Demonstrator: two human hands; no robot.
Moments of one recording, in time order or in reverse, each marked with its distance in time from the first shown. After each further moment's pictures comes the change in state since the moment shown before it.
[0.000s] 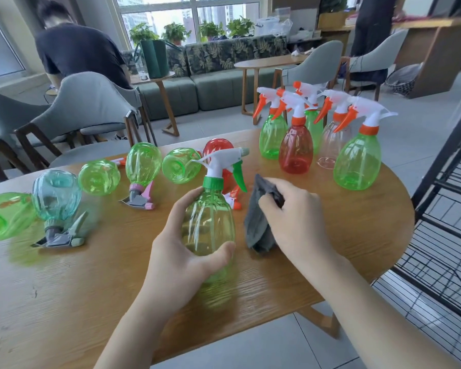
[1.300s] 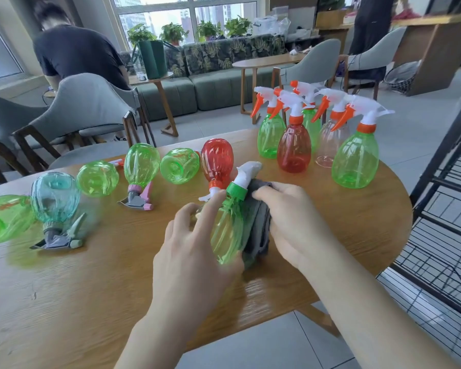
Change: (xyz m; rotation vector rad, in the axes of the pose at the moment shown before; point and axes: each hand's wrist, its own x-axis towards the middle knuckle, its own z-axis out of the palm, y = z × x) left_hand -0.007 0.030 0.017 0.662 -0.019 0.009; right_hand 0.007 -0.026 0.004 0.835 -0.176 0.615
